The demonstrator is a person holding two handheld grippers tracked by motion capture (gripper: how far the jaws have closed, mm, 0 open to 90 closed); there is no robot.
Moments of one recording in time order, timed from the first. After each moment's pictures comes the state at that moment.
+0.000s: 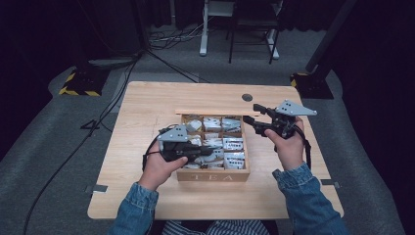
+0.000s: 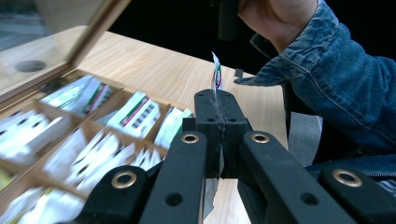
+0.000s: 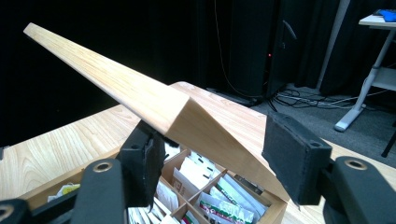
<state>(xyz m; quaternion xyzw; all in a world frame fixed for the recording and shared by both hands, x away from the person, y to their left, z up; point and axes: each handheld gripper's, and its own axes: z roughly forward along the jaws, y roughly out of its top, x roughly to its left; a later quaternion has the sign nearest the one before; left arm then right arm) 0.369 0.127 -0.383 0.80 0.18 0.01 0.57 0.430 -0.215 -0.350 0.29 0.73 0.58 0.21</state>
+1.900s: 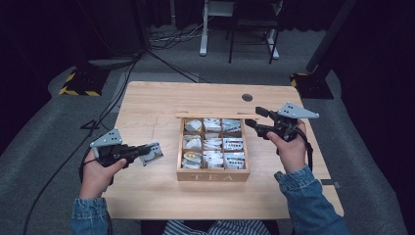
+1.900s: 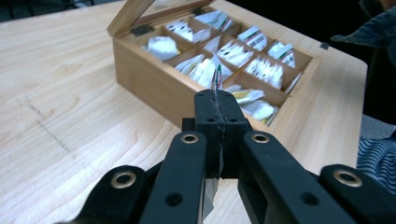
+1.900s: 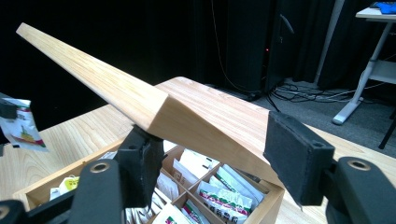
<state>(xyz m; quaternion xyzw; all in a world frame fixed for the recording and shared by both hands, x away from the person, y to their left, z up) 0.355 0.277 -0.410 0.79 0.32 0.08 0.52 0.425 -0.220 -0.354 0.30 0.73 0.57 0.21</state>
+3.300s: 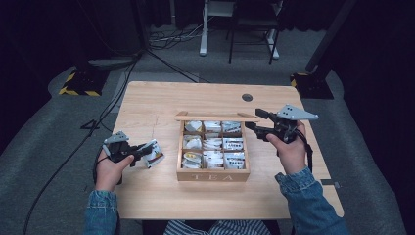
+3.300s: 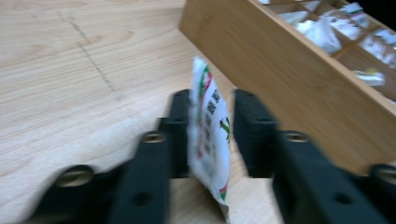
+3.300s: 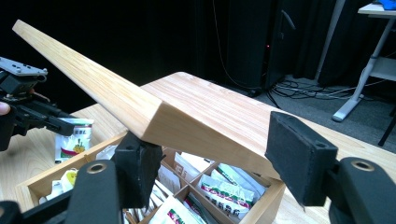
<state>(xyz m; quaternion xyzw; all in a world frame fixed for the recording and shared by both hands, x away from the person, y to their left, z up) 0.395 0.284 -0.481 0.75 0.44 0.08 0.49 0.421 -0.220 -0.356 0.30 0.74 0.56 0.21</state>
